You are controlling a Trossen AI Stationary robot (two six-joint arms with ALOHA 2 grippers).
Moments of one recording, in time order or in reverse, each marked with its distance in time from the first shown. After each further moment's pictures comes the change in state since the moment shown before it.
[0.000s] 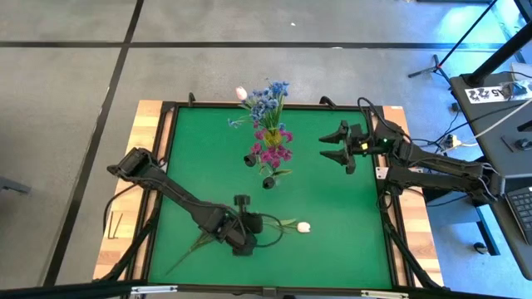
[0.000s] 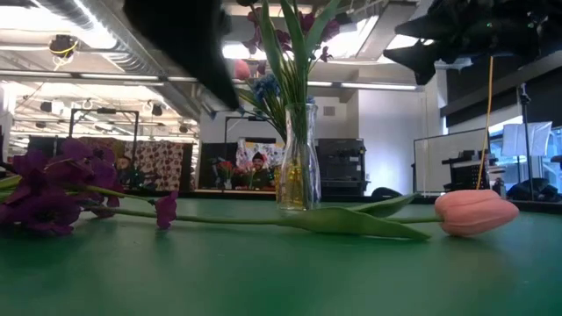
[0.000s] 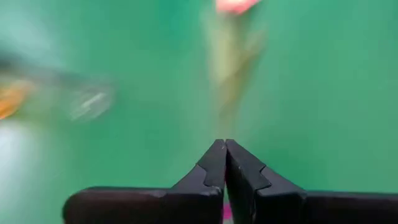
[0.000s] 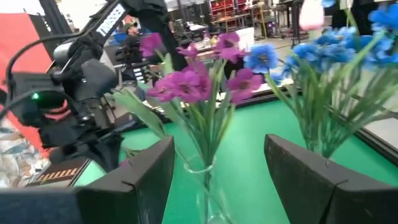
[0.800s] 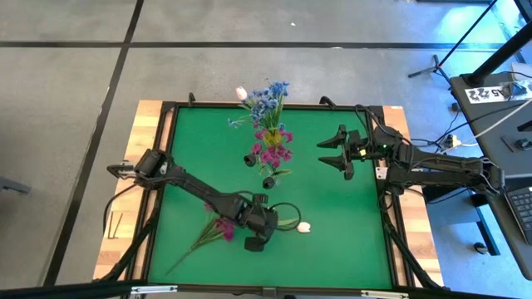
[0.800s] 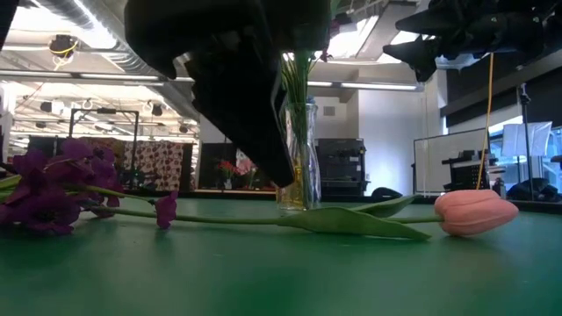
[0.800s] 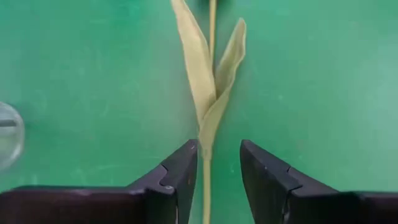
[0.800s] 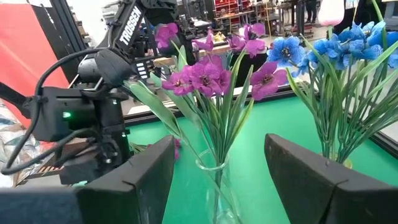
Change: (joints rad) left arm 0.154 0.132 -0.001 0.196 0.282 0.189; right arm 0.118 0.004 0.000 -0.007 0.109 -0.017
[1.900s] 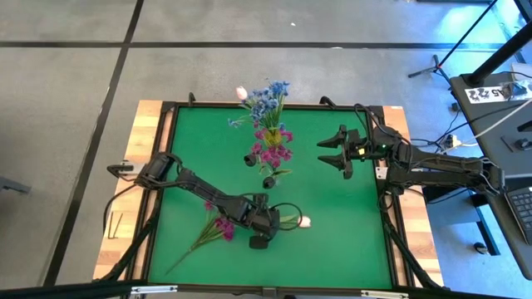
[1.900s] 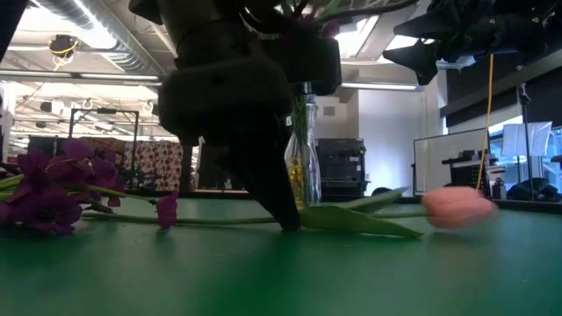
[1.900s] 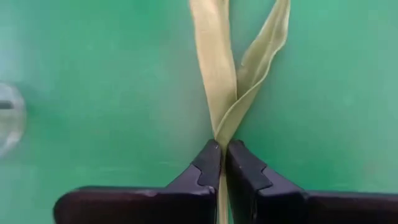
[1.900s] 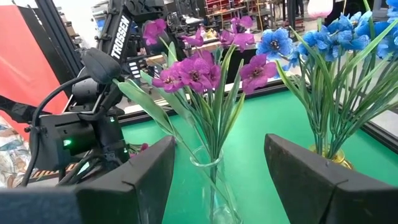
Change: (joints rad) left arm 0.026 0.085 0.000 0.035 -0.074 -0.050; right arm -0.001 0.000 0.000 -0.019 0.031 0.021
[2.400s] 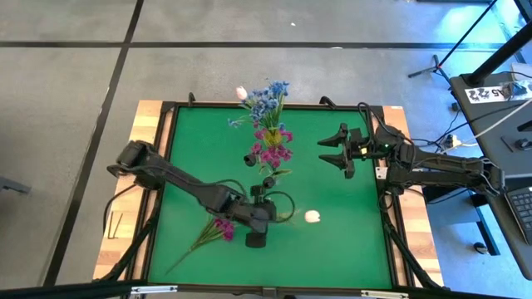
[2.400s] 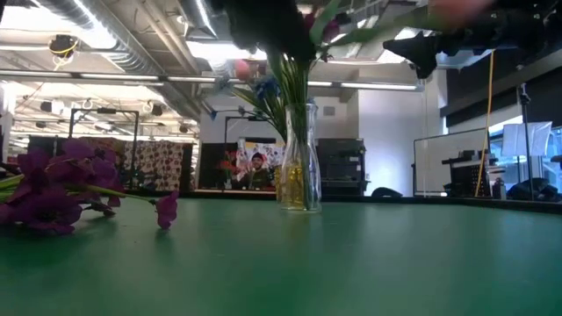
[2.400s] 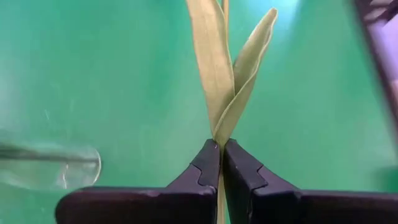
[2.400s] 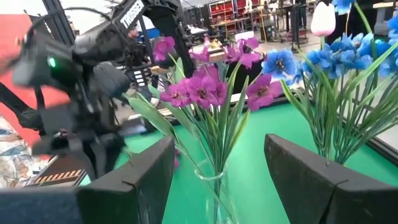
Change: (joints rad) left arm -0.042 -0.276 -0.001 0.010 -0.051 0.020; right arm -0.001 -0.010 0.009 0.029 -0.016 0.000
